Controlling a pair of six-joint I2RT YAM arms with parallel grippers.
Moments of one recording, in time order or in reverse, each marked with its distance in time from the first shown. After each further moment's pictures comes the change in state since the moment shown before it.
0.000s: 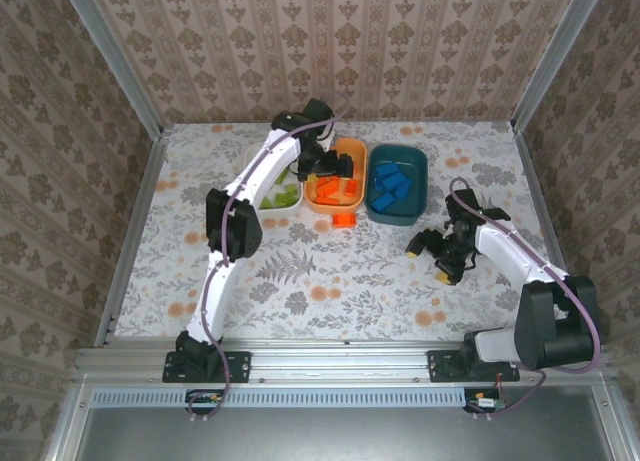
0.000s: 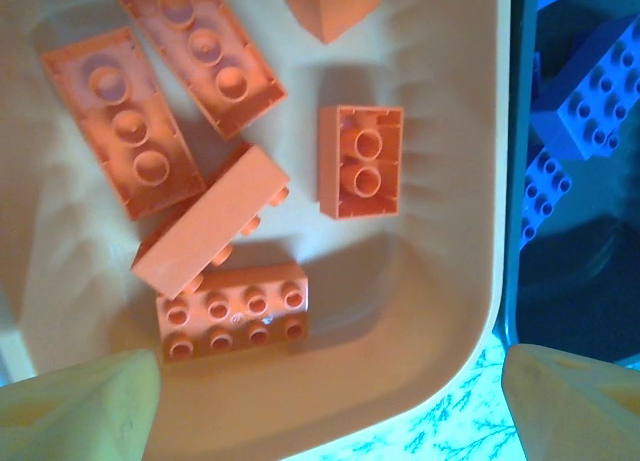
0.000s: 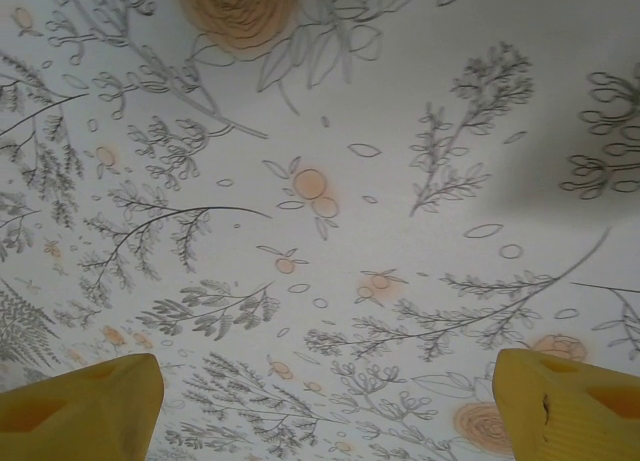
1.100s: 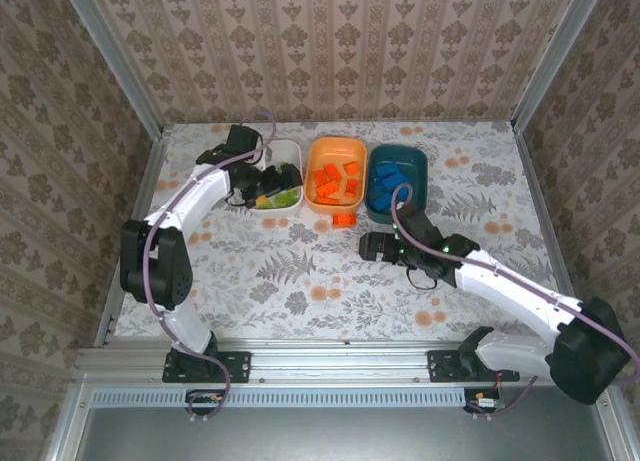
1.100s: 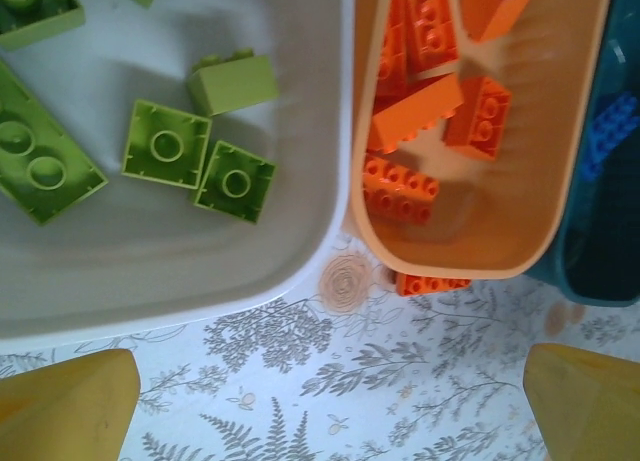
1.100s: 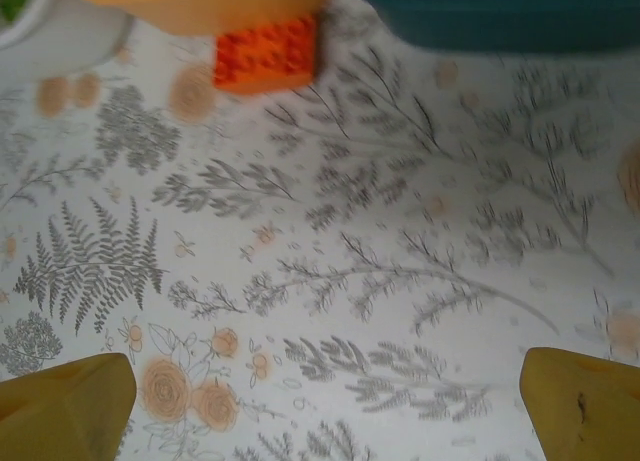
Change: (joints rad) left arm 0.224 -0.700 -1.043 0.524 0.103 -0.165; right arm 0.553 -0.200 -0.080 0.433 0.425 -0.053
